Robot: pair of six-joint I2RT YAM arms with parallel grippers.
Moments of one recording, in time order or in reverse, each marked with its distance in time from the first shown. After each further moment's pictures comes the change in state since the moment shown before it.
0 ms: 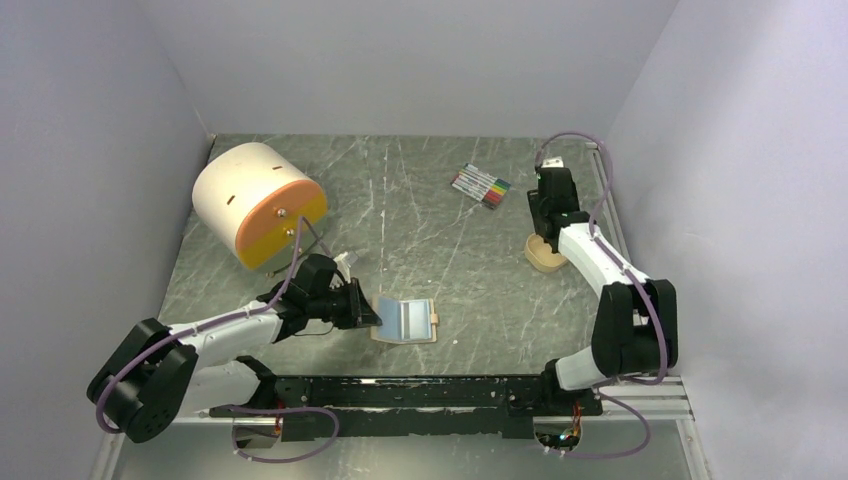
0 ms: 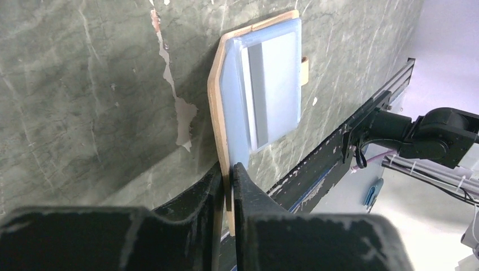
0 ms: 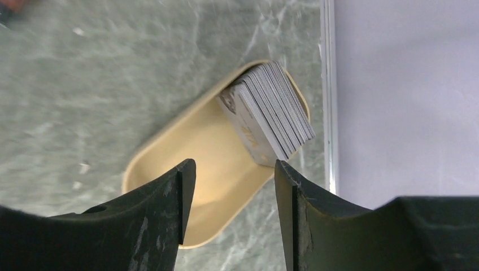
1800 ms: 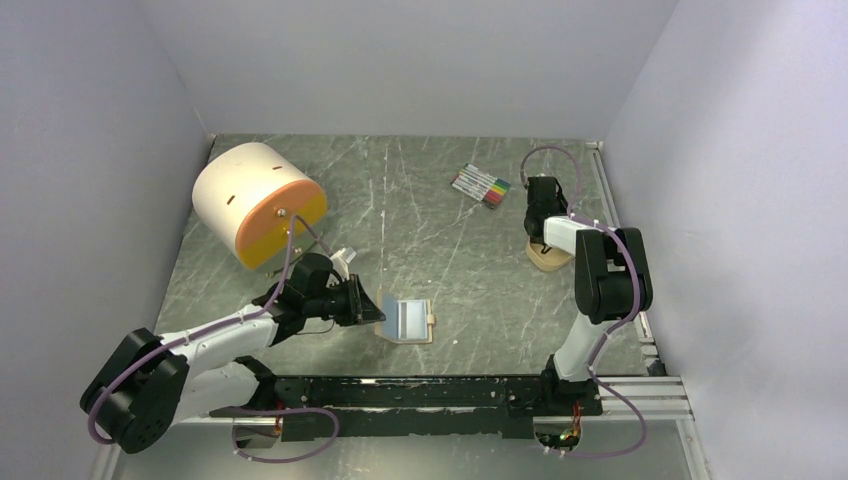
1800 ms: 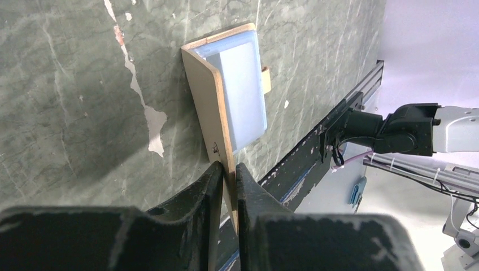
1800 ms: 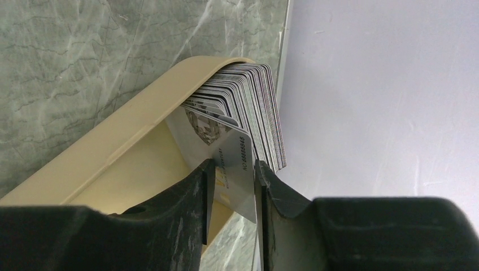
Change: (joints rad) left arm 0.000 -0.057 -0.006 0.047 0.027 -0.034; right arm -0.050 0.344 -0.012 0.264 0.272 -0.404
